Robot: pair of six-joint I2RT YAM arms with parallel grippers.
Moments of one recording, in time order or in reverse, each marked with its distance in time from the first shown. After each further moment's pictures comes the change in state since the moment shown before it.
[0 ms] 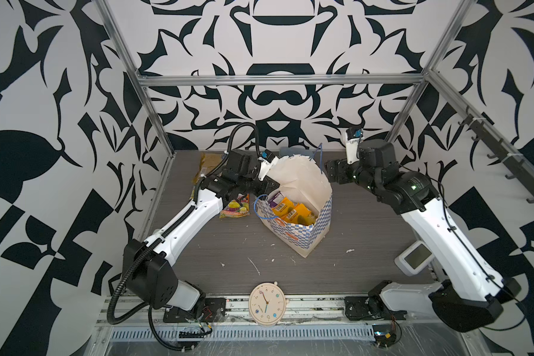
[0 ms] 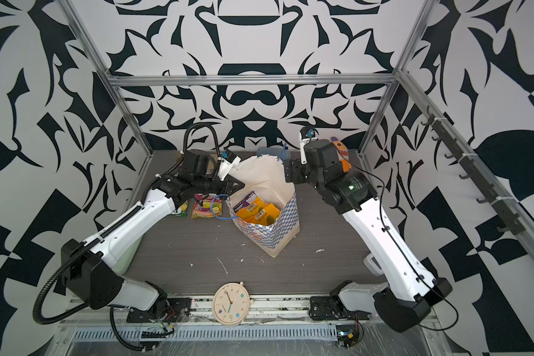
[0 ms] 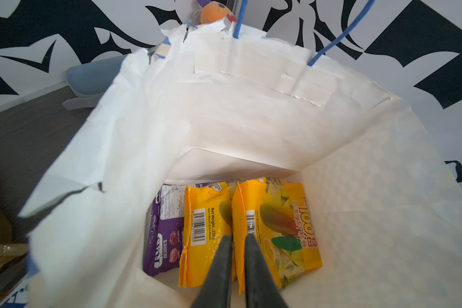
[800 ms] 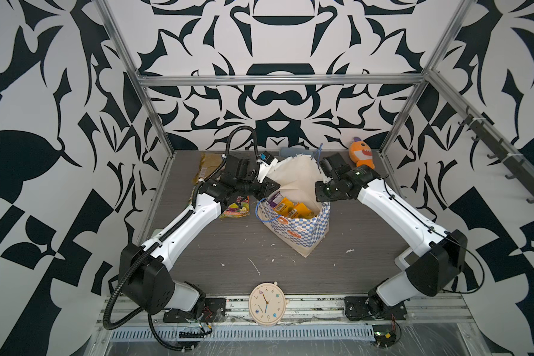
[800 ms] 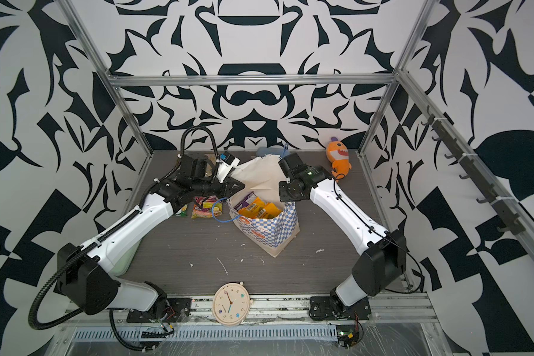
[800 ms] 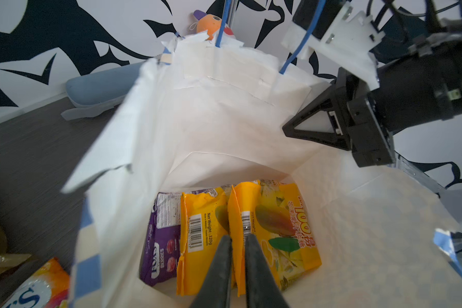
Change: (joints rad) left arm -0.004 -0.034 -0.060 0.090 0.003 -0.011; right arm -0.039 0.240 -0.152 -0.068 -0.127 0.185
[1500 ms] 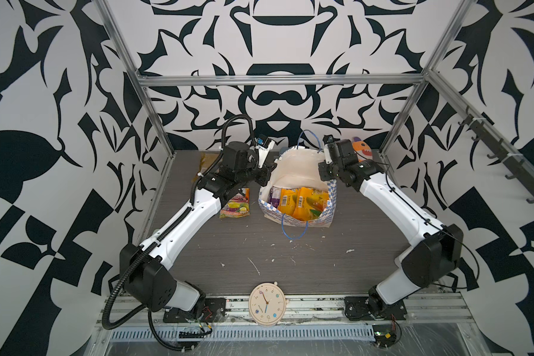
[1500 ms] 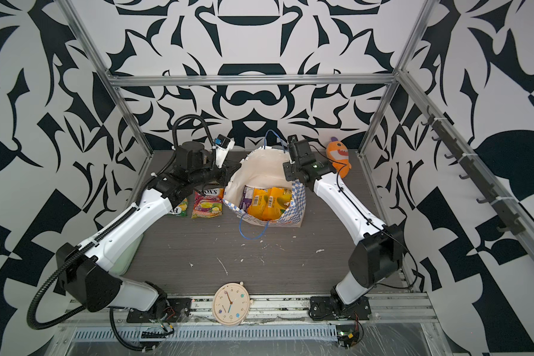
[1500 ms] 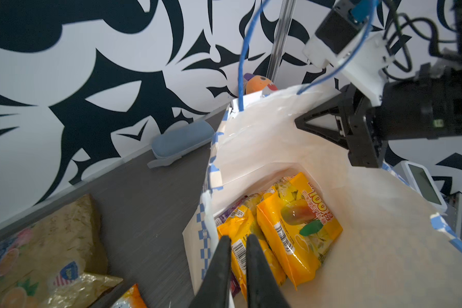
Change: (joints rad) left arm -0.007 0.021 0.126 0.090 -0.222 0.014; right arm -0.095 -0.002 -0.019 0.397 0.117 -0.334
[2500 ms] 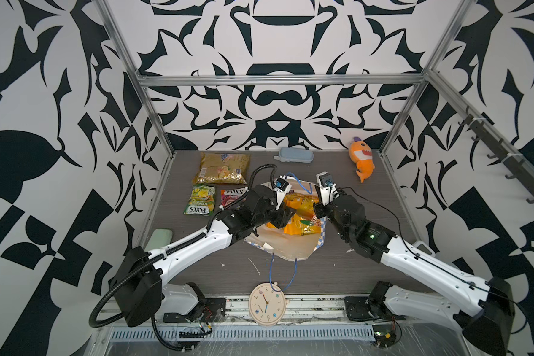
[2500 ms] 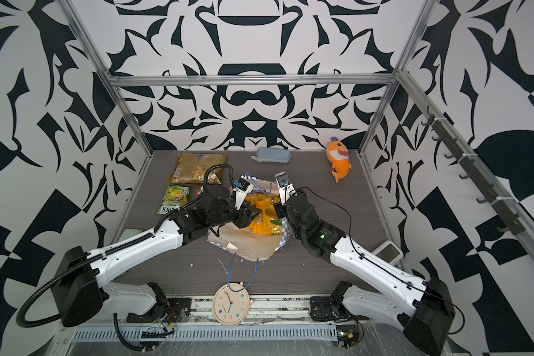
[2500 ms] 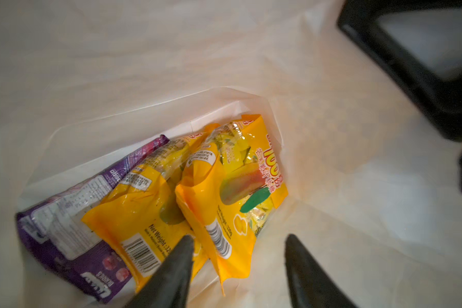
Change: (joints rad) left arm -0.283 -0.080 -0.429 0.188 -0.164 -0.249; right arm 0.401 -0.505 -0.674 0.619 0.286 -0.125
